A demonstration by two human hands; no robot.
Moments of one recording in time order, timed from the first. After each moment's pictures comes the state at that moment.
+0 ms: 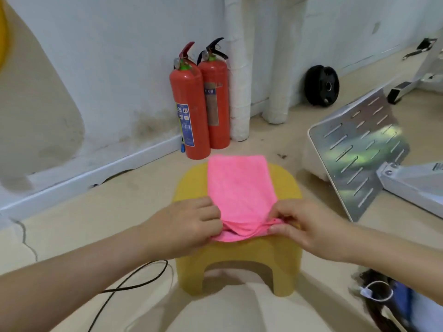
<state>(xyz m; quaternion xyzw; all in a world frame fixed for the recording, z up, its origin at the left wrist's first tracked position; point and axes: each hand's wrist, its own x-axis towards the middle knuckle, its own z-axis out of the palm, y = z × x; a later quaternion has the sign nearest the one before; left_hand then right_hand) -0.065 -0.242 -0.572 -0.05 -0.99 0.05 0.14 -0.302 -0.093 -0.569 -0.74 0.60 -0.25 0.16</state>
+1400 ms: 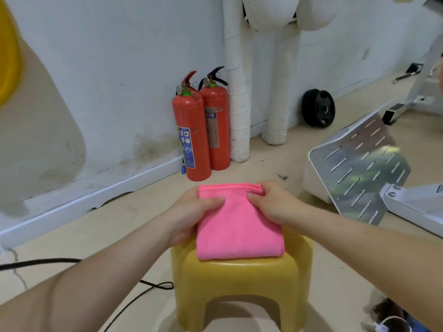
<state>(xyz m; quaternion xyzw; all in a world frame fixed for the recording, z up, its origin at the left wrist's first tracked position) -0.119 -0.267 -0.550 0.41 -0.56 -0.68 0.22 -0.293 -0.195 -0.558 -0.51 0.75 -0.34 0.28</state>
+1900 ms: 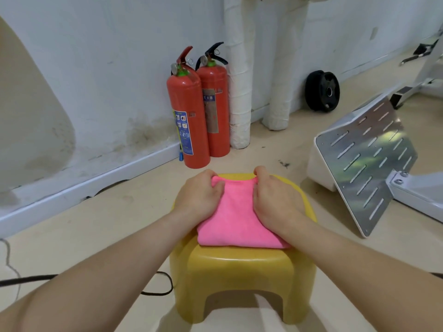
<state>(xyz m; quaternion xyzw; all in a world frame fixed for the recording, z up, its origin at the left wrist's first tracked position) -0.148 -0.304 -0.588 0.48 -0.83 -0.22 0.19 -0.283 -0.204 -0.596 -0.54 0.82 -0.20 -0.03</state>
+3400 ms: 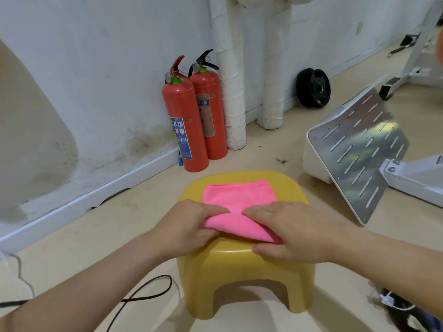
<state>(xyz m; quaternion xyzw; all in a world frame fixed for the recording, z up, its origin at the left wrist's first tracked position) -0.083 -0.262 -0.569 0.21 -0.95 -0.19 0.09 -0.279 -0.126 -0.567 -0.77 0.64 -0.03 0.03</state>
